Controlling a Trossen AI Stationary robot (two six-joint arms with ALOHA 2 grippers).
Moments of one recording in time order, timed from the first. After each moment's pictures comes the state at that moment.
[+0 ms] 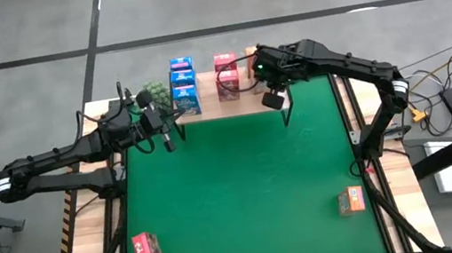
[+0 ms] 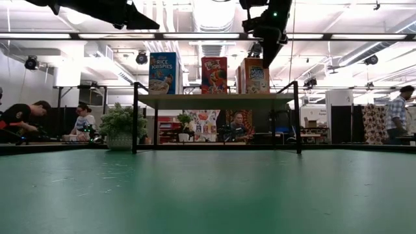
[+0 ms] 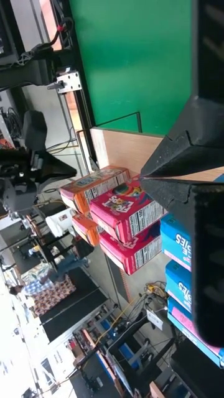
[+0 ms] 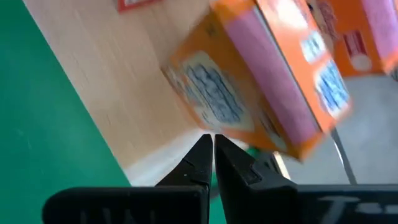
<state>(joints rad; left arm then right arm) 0.27 0.85 0.71 0.03 -0.17 0.43 -0.43 1.67 1.78 -1.28 0.31 -0.08</state>
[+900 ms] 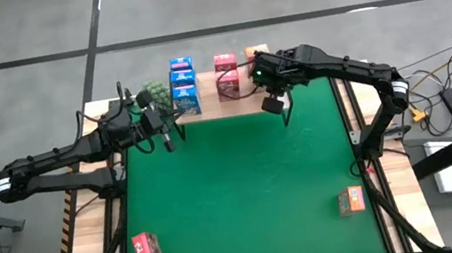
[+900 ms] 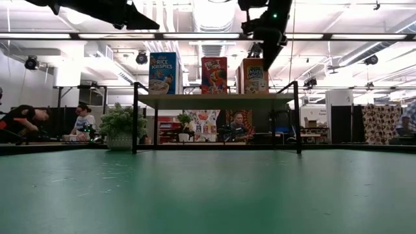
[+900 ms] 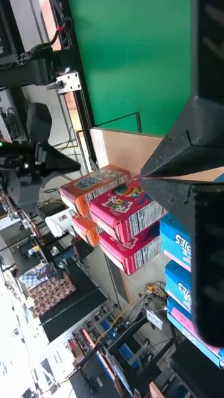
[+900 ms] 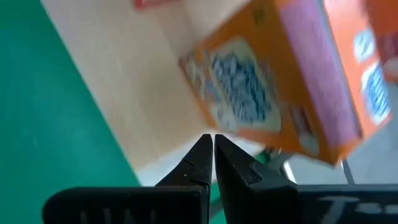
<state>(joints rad) 0.27 0.85 0.71 0.03 -0.17 0.43 -0.41 1.67 1.75 -1.27 0.31 -0.06</state>
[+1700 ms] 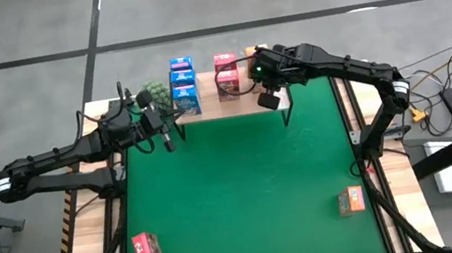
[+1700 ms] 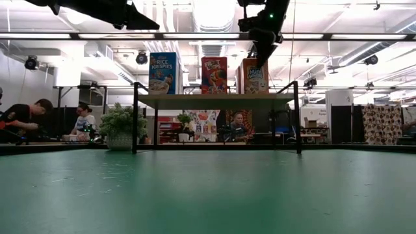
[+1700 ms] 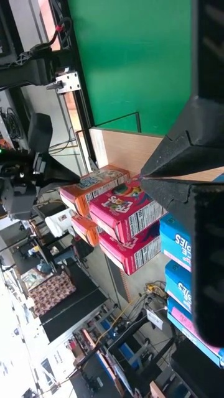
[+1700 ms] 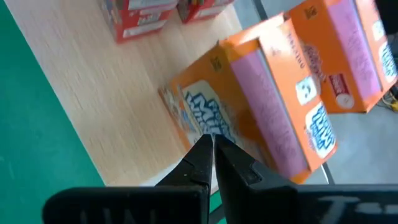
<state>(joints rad) 0.27 0.85 0.71 0.03 -0.17 0.44 -0.41 1.67 1.75 -1.17 0.37 -0.12</state>
